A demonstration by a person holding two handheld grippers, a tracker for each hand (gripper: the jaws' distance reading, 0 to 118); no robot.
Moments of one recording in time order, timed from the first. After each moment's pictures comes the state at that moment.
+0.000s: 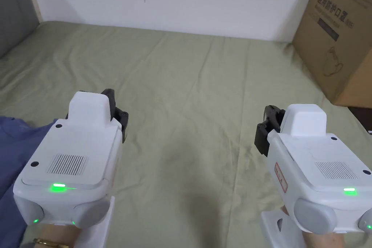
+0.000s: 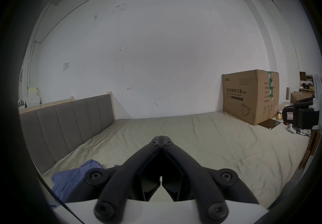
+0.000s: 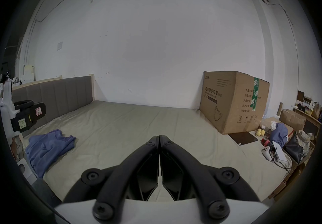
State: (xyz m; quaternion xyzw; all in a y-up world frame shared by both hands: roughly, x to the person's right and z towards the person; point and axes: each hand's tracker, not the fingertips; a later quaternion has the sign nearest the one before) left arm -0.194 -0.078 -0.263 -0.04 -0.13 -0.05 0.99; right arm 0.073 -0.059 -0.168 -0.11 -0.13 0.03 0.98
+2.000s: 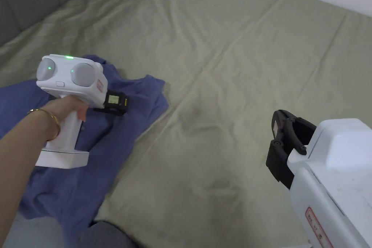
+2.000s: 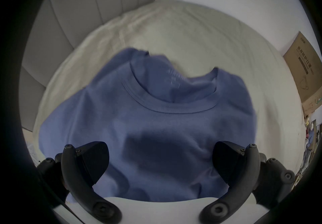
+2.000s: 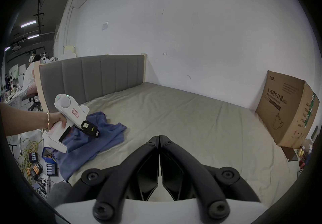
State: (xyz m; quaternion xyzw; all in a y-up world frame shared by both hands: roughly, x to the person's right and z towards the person) left arm -0.415 -0.252 -0.564 -0.55 0.00 0.01 0.83; right arm -0.079 -0.104 -0.319 -0.19 0.08 0.07 0.98
